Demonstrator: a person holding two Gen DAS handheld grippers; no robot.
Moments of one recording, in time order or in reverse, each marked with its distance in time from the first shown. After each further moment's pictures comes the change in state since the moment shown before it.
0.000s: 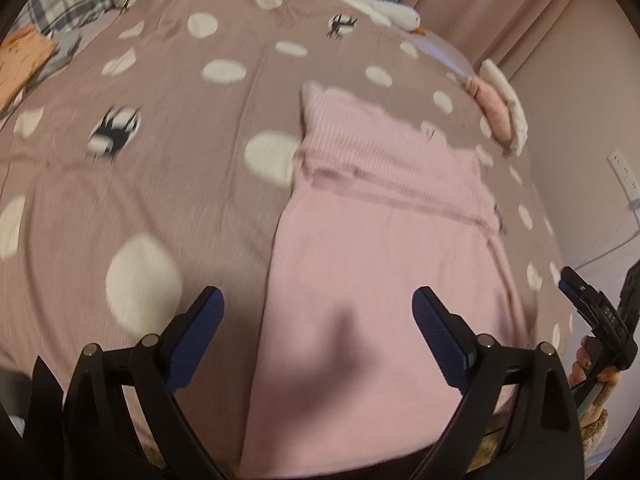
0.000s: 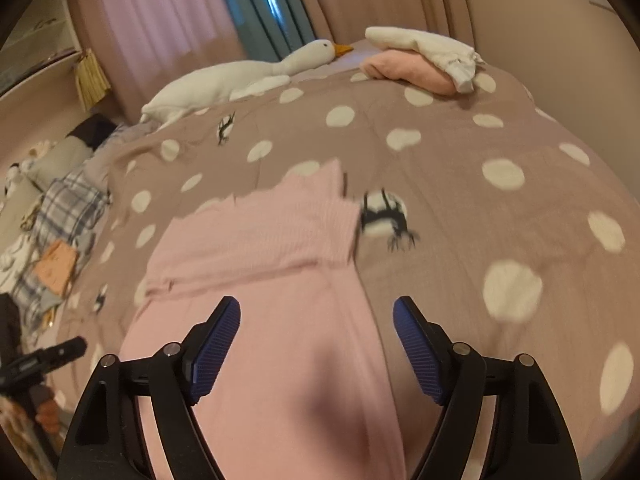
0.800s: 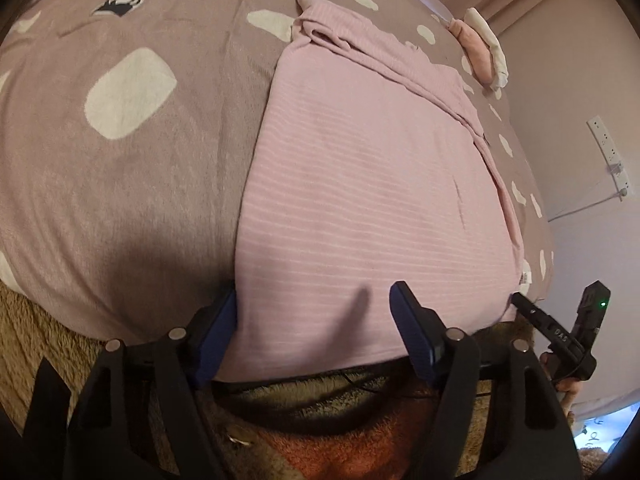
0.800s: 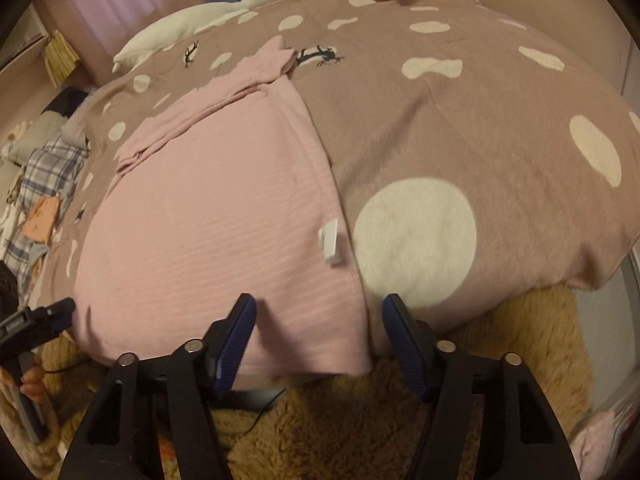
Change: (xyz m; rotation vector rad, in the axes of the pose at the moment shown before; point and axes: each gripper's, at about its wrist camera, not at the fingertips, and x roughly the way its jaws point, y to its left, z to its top) left arm 0.008 0.019 -0.095 -0.018 0.168 -0.131; right arm -0.015 -0.033 -0.133 0.104 0.211 -0.039
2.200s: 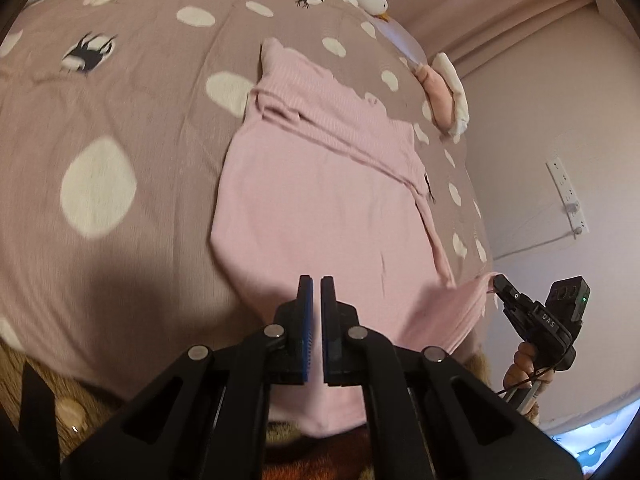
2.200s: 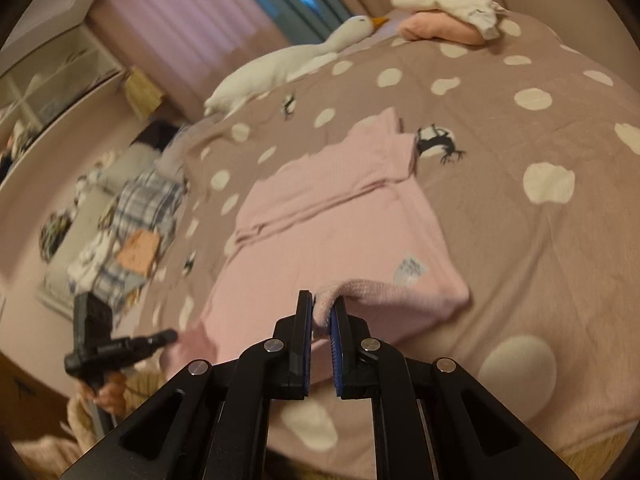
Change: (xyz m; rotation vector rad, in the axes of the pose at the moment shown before) left arm -0.043 -0.018 0.058 -0.058 -0.074 -0.170; right arm -0.032 0.042 0.087 -0.015 -0.137 0.338
